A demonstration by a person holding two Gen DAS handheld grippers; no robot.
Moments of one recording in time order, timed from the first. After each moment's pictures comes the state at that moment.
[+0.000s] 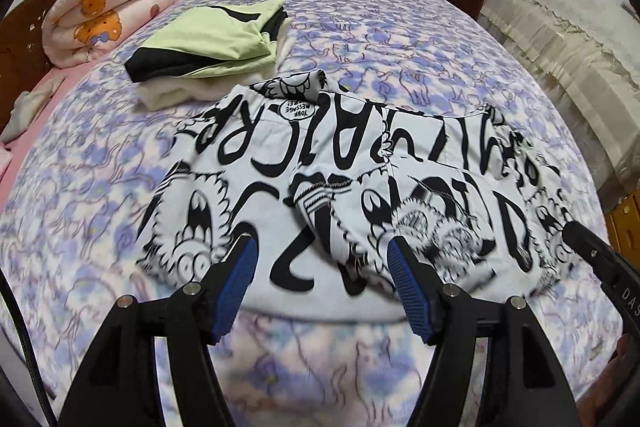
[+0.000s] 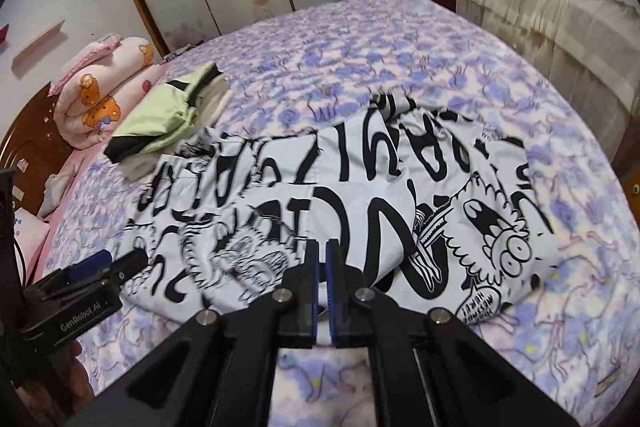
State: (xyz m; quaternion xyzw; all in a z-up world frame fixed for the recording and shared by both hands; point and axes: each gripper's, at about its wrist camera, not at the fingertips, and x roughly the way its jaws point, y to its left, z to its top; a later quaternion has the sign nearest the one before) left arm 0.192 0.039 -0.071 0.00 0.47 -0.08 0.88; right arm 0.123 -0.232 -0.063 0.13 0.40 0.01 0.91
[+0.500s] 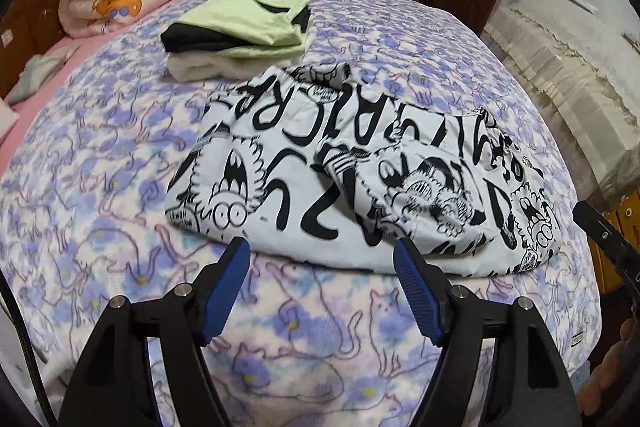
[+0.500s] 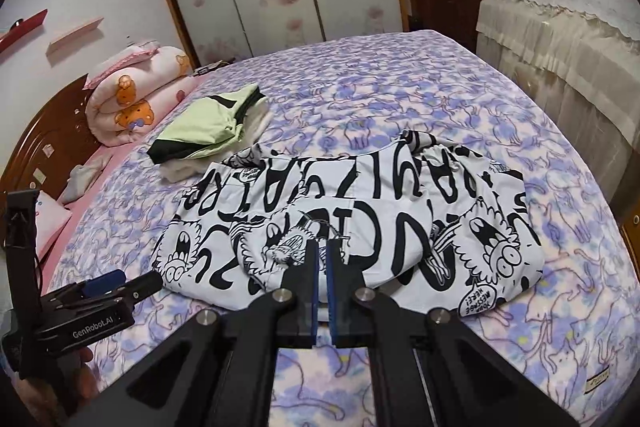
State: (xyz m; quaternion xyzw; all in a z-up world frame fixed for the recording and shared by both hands) left arm 0.144 0.094 -0.067 -0.05 0.47 -0.08 0.88; right arm 0.078 -0.202 -0.032 0.11 0.35 0.04 0.93
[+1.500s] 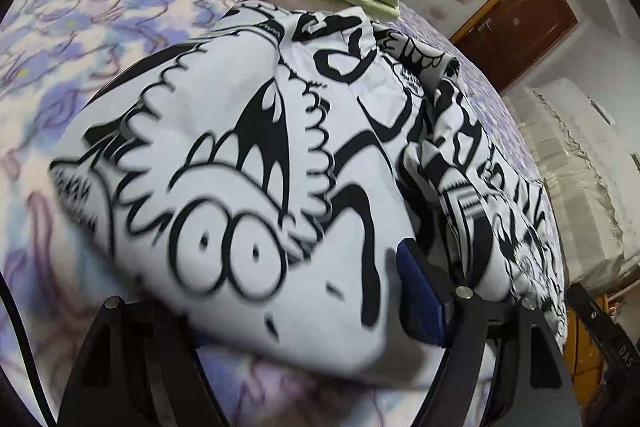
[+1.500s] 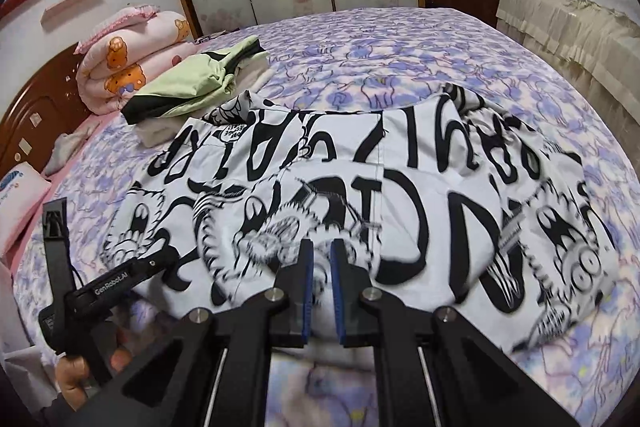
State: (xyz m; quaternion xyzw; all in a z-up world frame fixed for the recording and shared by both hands) left arm 0.251 0.141 -0.228 -0.25 0.45 -0.08 0.86; right arm 0.167 -0.169 -0.125 0.07 0.38 0.05 0.92
